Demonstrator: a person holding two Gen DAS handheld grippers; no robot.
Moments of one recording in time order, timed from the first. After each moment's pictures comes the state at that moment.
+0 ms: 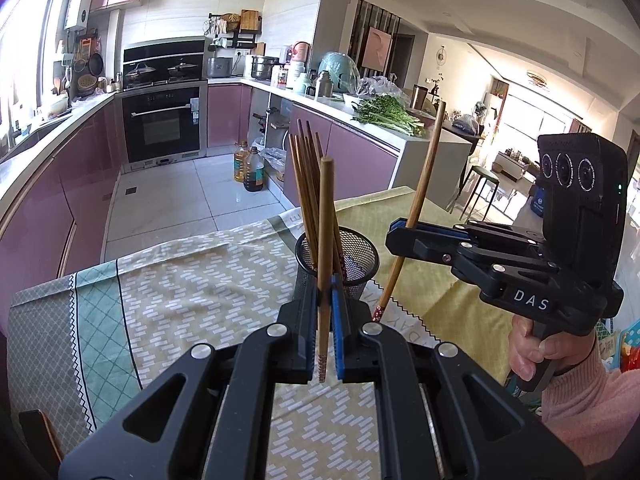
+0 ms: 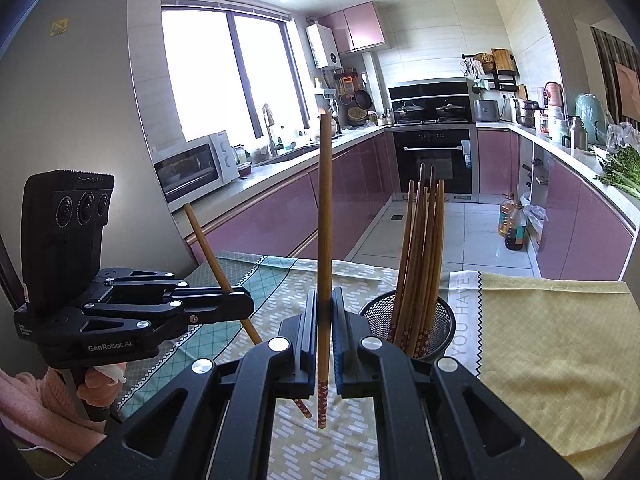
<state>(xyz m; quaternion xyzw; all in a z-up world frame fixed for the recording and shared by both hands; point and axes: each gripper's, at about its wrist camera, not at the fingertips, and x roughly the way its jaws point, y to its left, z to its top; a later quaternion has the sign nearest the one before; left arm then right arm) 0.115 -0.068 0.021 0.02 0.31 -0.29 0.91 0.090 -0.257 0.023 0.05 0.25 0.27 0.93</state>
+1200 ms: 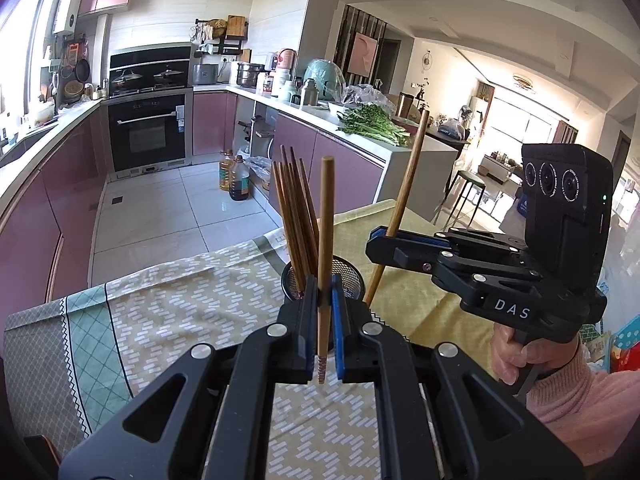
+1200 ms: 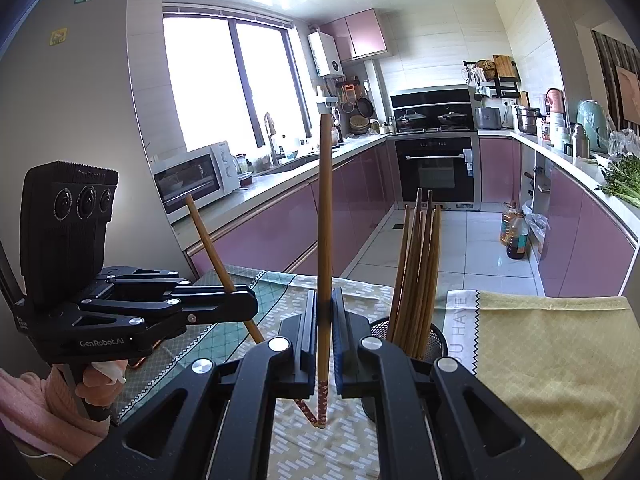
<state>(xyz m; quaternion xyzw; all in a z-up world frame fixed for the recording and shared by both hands) 0.126 -0.077 0.047 0.01 0.30 -0.32 0.90 0.105 -0.253 0.043 0.05 0.23 0.27 0.93</state>
